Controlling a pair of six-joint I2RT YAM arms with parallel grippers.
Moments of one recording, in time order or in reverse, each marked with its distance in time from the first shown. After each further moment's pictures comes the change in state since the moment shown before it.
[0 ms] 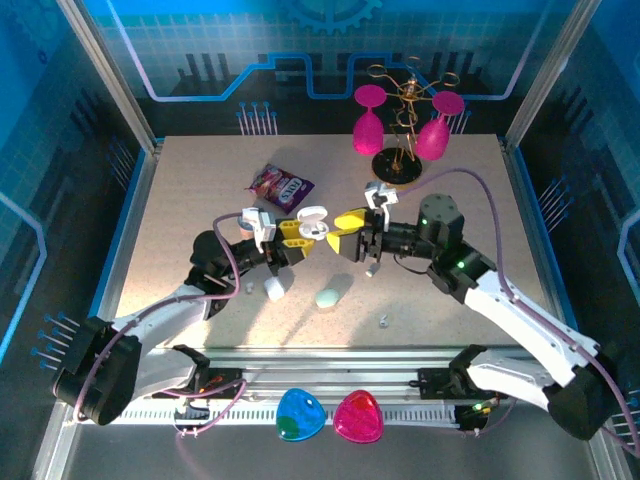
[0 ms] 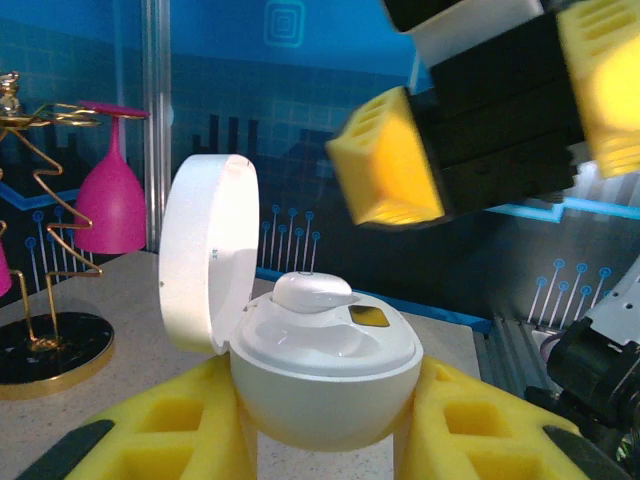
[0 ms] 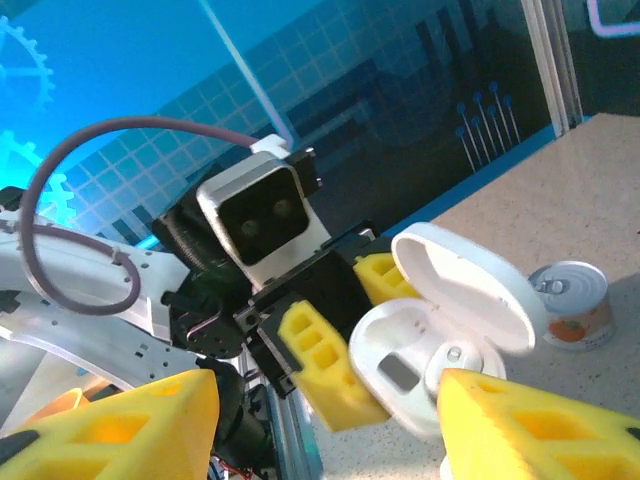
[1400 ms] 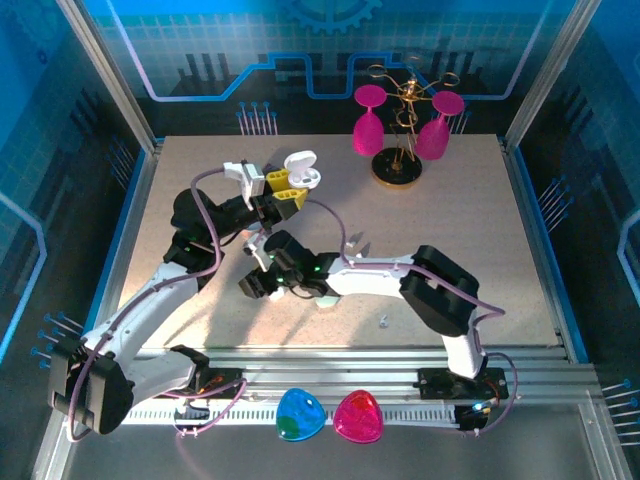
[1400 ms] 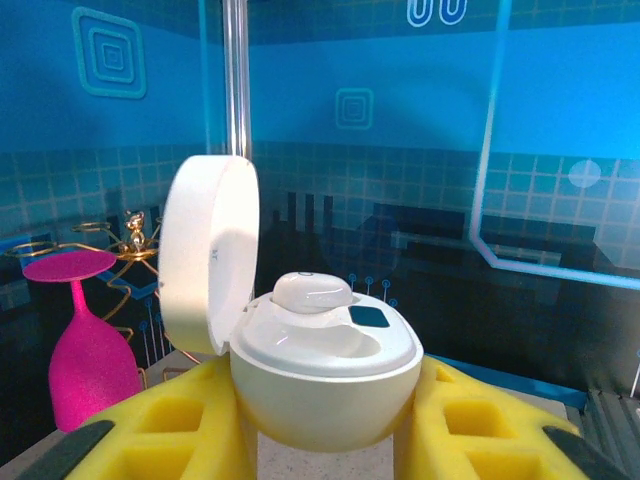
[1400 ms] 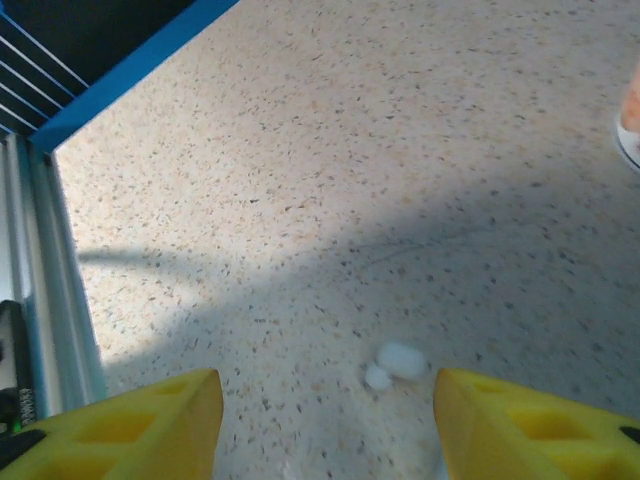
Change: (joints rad) left arm 0.057 -0.048 0.374 -0.382 -0.080 0.074; right arm 0.454 0.958 0.450 -0.048 0.531 -0.134
